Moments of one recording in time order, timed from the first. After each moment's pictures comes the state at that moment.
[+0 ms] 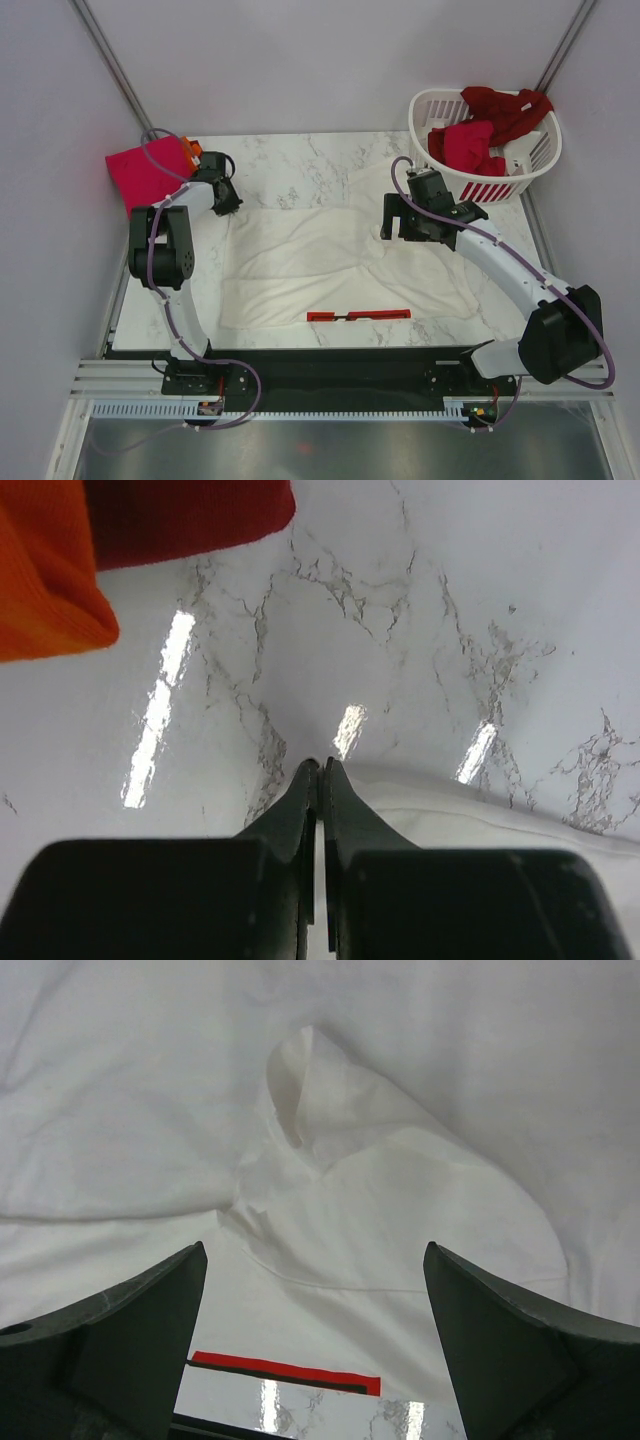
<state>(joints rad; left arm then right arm) -0.03 2.00 1.37 -0.33 -0.08 -0.44 0.42 1.38 1.11 -0.62 0.06 0.43</state>
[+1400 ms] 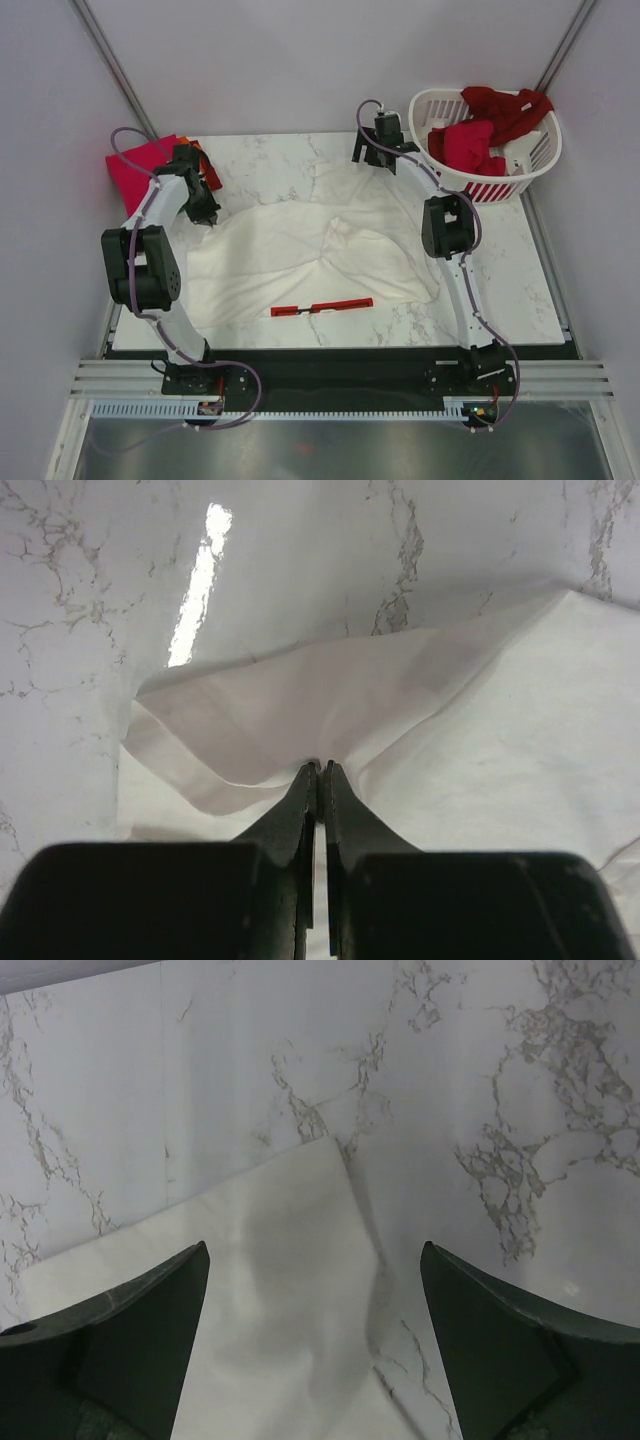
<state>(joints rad) 0.06 1.80 1.43 -0.81 -0.05 -0.39 0.28 2.66 2.40 -0.40 0.06 0.39</state>
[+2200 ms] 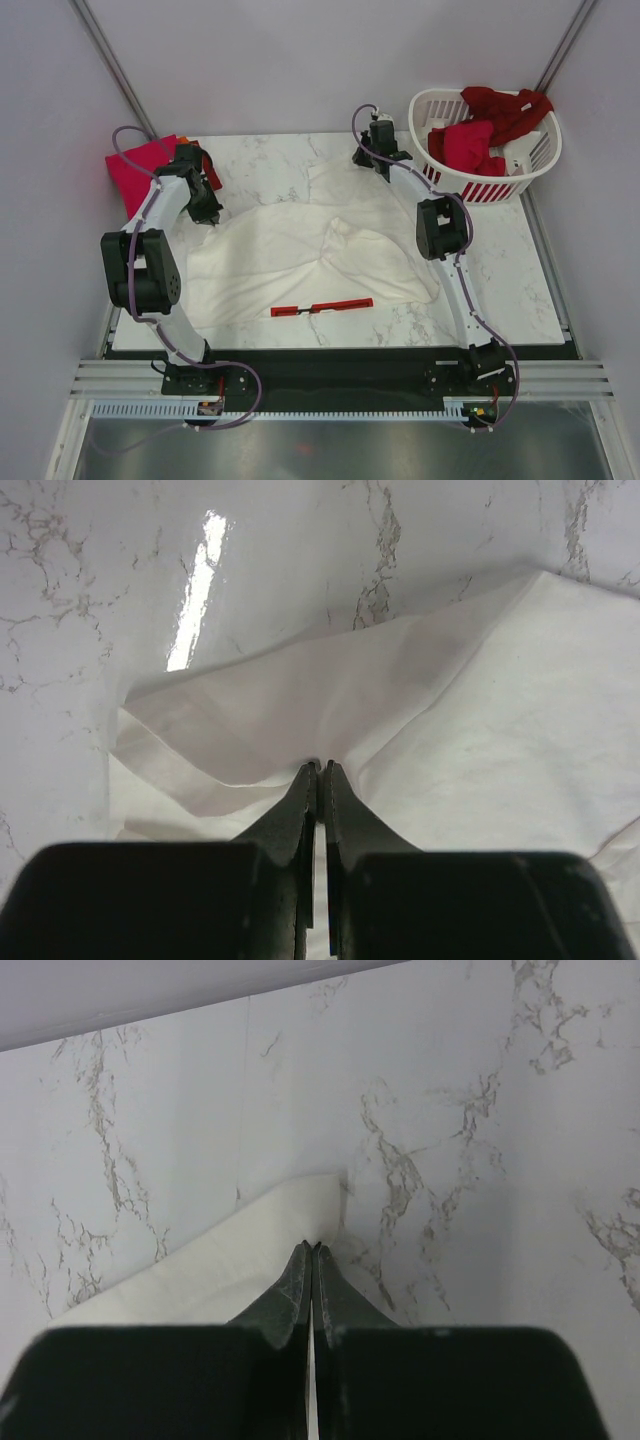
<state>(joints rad) 0.04 1.78 1.42 -0.81 -0.04 -0.39 0.30 2.76 2.43 -0.21 -0.02 0.45</state>
